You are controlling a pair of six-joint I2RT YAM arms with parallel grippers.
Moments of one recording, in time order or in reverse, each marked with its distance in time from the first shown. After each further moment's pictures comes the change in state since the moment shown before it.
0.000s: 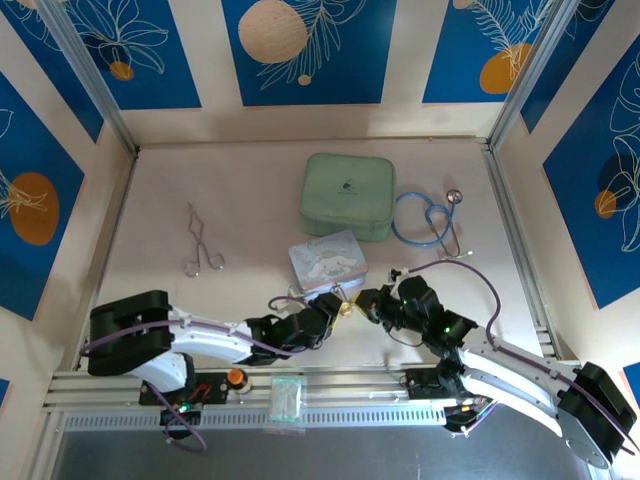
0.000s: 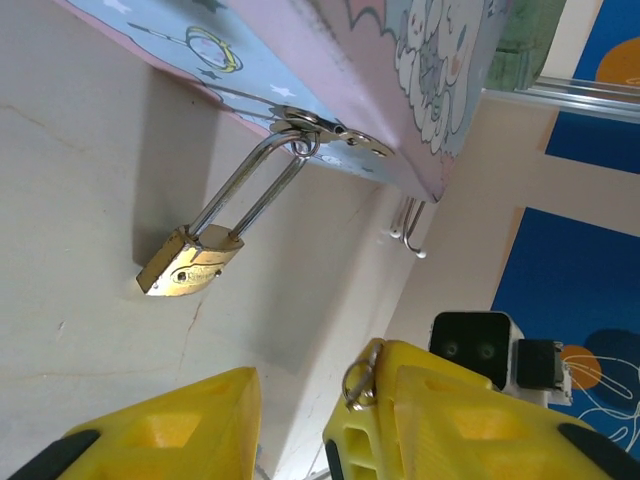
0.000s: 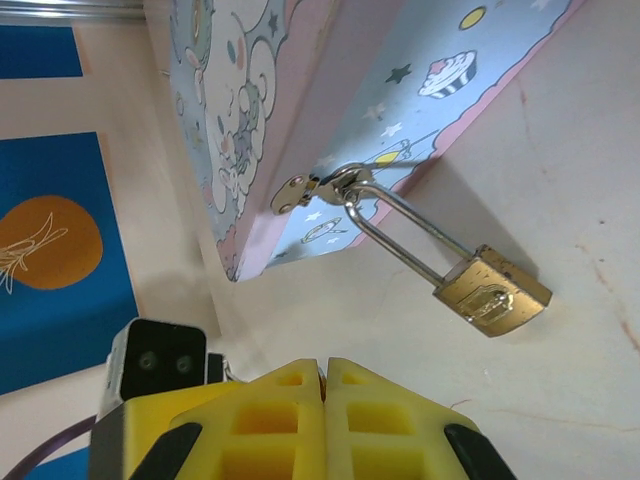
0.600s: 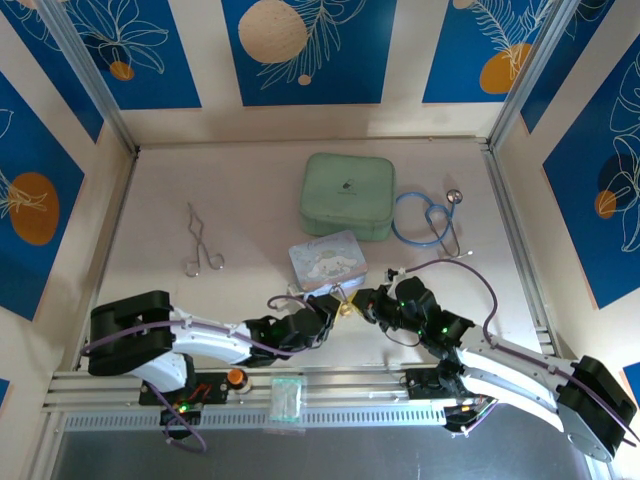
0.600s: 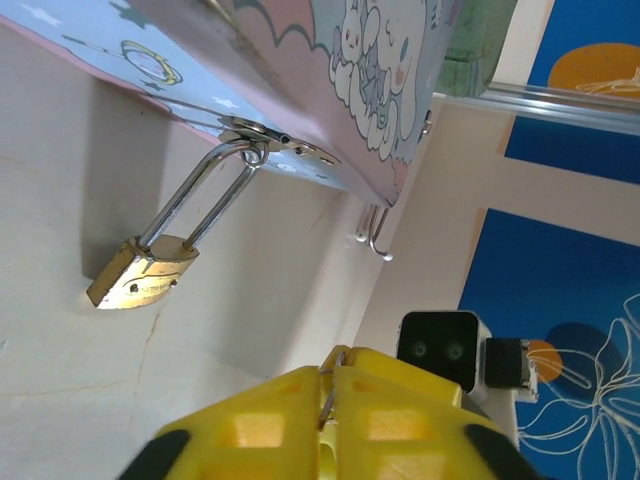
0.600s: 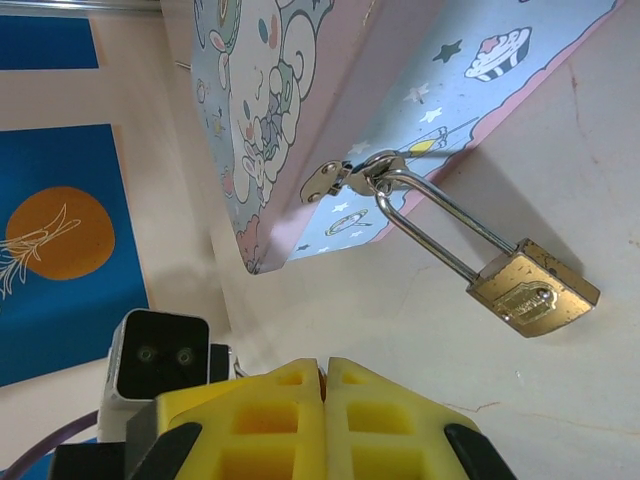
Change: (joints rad) left arm -0.002 -0.005 -0.022 0.083 -0.040 0.032; right arm 0.039 0.032 0.000 0.060 0.030 0.016
